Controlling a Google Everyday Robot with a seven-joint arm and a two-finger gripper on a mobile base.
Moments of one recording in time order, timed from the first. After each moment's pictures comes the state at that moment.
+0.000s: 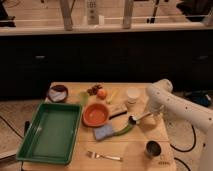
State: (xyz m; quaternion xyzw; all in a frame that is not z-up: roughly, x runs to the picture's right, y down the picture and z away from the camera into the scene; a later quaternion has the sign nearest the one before) arm 0.302 0.184 0.878 -0.35 -0.06 -0.27 0.90
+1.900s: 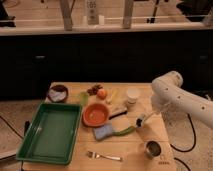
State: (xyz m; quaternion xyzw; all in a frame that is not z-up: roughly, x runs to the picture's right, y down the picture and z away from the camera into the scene) arm 0.306 0.127 0.789 -0.30 -0.02 -0.26 0.92
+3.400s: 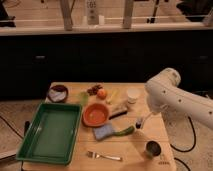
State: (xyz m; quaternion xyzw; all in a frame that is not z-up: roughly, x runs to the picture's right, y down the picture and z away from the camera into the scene) arm 0.260 0.127 0.724 -0.28 0.00 -0.30 0.91
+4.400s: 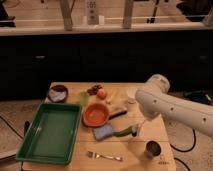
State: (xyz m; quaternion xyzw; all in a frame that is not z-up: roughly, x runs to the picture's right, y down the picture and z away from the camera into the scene) arm 0.224 0.149 0.711 -0.29 0.00 -0.35 0.89
